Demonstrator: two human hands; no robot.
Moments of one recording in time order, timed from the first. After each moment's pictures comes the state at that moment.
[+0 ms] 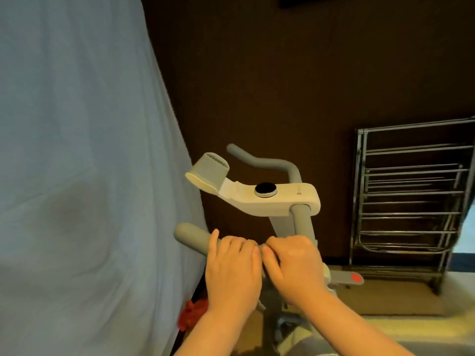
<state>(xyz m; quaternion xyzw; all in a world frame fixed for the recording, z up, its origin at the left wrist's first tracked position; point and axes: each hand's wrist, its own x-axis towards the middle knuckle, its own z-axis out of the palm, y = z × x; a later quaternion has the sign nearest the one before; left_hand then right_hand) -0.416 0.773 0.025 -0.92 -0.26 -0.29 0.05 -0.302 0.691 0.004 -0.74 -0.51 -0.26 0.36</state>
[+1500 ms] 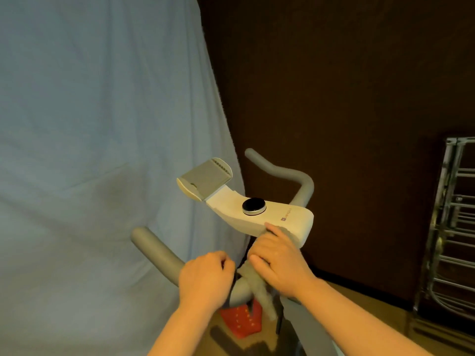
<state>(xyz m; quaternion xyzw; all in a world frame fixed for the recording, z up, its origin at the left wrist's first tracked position) -0.315 0.724 0.049 -0.80 -0.59 -0.15 -0.04 -0.142 0.706 0.005 -0.55 -0.74 -0.07 0.37</state>
